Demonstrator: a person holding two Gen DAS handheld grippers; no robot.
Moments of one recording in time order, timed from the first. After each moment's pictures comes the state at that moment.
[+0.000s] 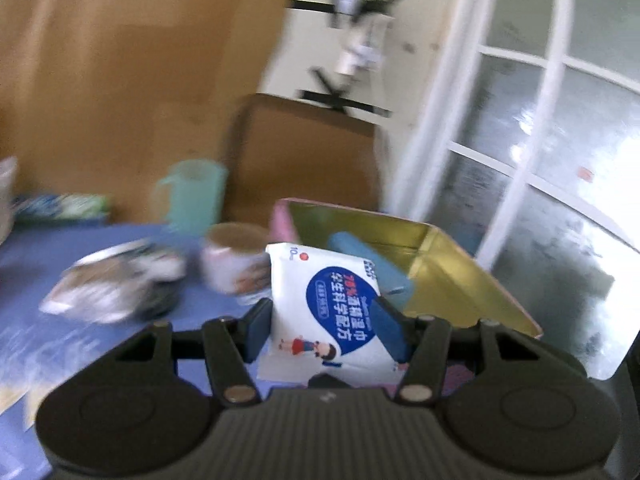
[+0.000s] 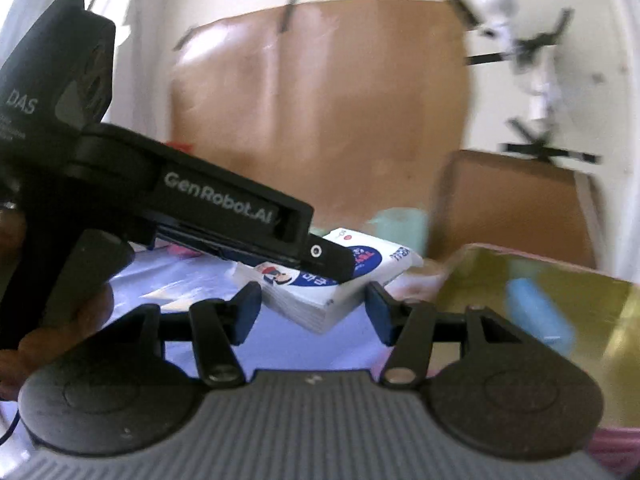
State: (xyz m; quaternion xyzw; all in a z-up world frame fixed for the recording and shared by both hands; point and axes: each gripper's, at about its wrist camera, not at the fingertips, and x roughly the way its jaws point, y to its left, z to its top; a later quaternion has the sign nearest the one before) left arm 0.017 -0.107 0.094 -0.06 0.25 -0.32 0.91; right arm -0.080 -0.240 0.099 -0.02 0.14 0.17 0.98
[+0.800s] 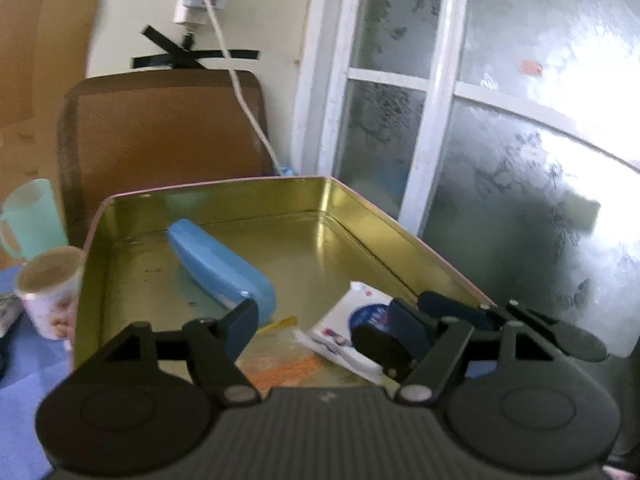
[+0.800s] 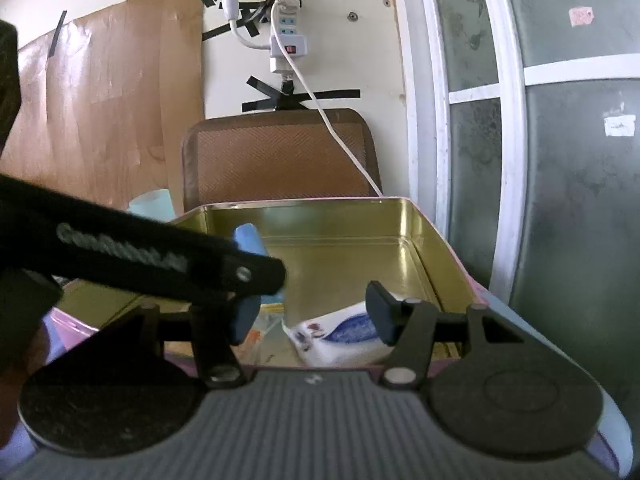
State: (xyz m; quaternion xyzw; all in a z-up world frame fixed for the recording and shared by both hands) left arm 0.022 -0.274 0.079 0.04 0.27 -0.39 0.88; right arm -0.077 -0.374 0.068 0.06 0.16 -0.06 0.98
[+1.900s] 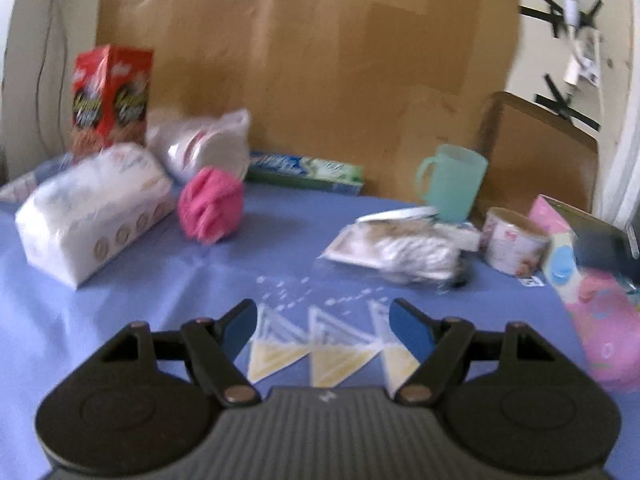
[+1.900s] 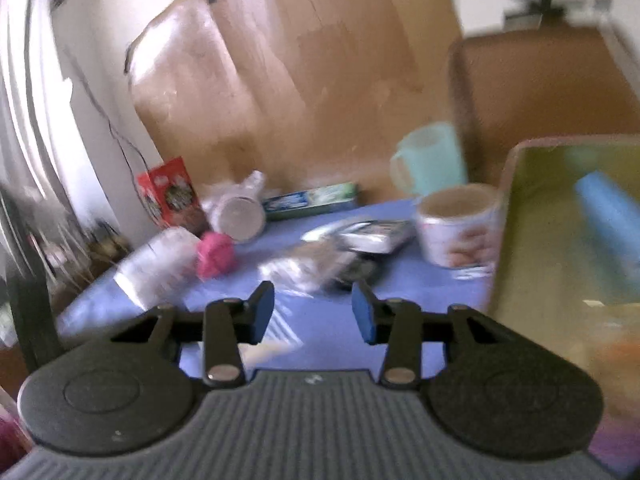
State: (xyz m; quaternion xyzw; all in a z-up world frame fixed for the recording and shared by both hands) left arm 0.046 0.046 0.018 -0.07 0.28 -0.04 0.96; right arm 0.057 -0.212 0.101 0.20 0.30 0.24 0.90
